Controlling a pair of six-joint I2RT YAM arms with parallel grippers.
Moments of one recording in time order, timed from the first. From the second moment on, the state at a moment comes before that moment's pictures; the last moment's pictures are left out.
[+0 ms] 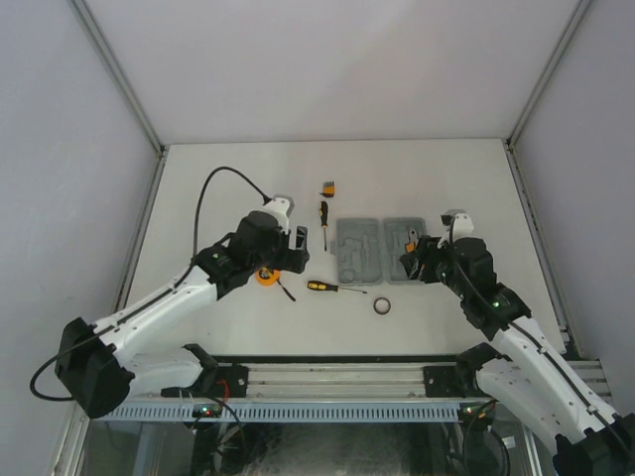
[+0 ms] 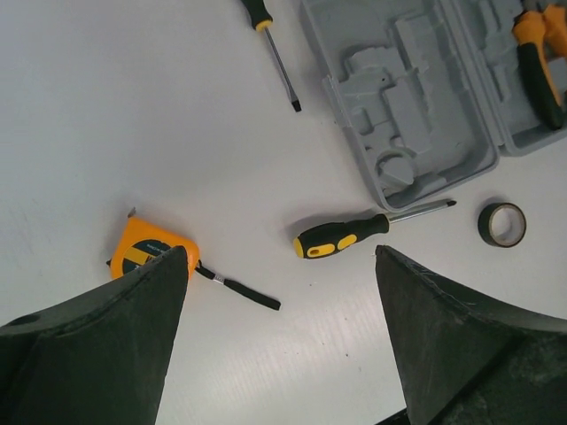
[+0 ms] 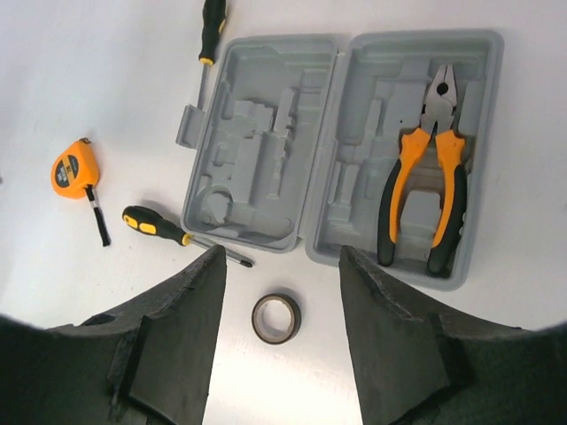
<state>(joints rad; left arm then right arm) -0.70 1.13 0.87 -0.38 -0.15 -0.35 0.42 0.70 0.55 -0.33 -0.01 0.39</state>
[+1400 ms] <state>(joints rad) -0.23 0.95 0.97 -0.51 -0.01 -0.45 0.82 1.54 1.03 -0.29 -0.22 0.09</state>
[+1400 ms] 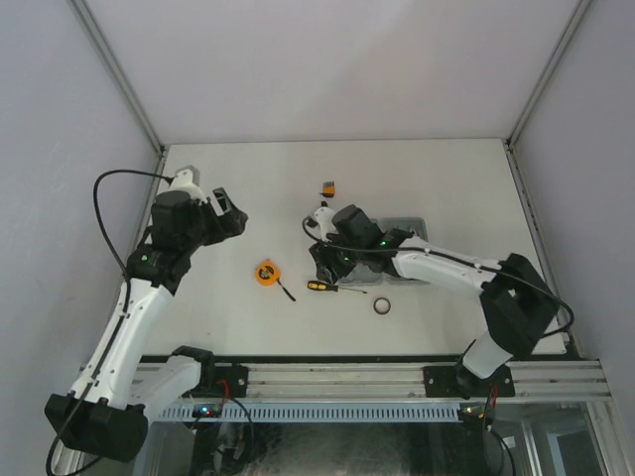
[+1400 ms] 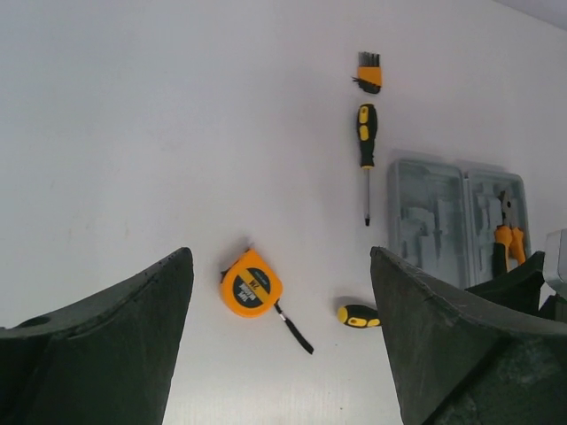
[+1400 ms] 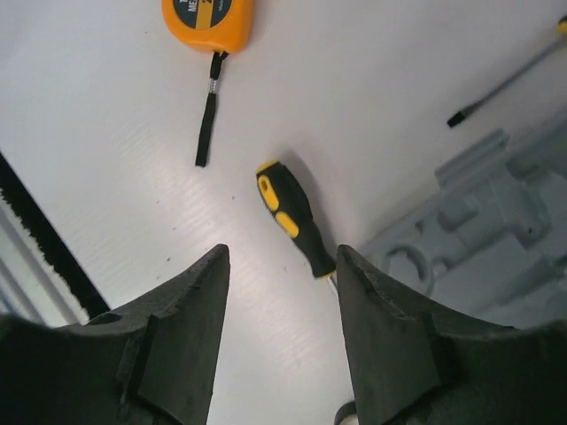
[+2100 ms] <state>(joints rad) 0.00 0.93 0.85 -0.52 0.20 -0.44 0.86 1.91 1.31 -0.48 -0.23 -0.13</state>
